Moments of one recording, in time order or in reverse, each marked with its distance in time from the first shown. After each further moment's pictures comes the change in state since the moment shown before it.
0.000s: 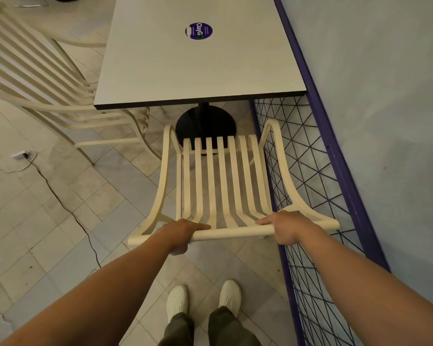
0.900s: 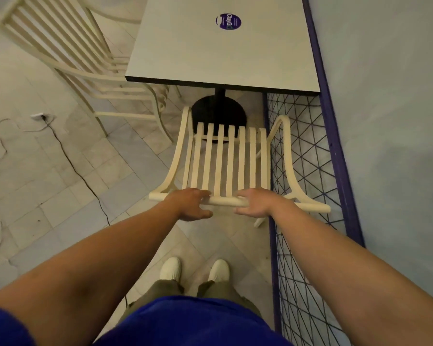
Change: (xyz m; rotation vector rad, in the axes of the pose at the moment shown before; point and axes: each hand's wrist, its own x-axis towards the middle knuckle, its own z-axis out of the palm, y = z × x) left_hand -0.072 0.023 -0.019 -0.111 0.165 -0.097; right_hand -0.032 -0.088 -0.021 0.008 0.054 -0.181
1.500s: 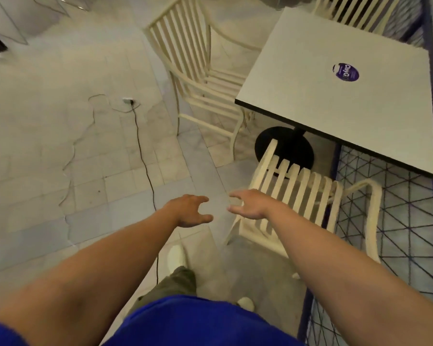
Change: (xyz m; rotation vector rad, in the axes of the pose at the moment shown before) left_hand -0.071 -0.244 -0.011 -0.326 0.056 -0.302; right_hand 0.141 -0.254 -0.050 -0.158 -0.028 -0.255
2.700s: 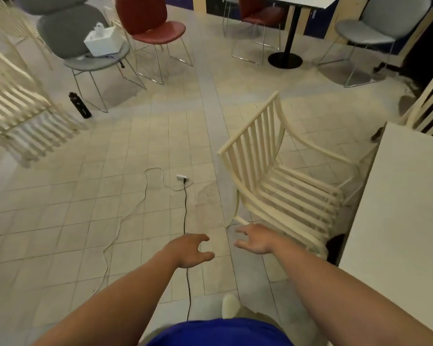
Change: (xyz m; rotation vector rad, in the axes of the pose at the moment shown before) left_hand 0.222 -0.273 -0.362 -0.255 0.092 -0.227; right_hand 0.426 -0.180 -0.321 -0.112 -0.081 -0.195
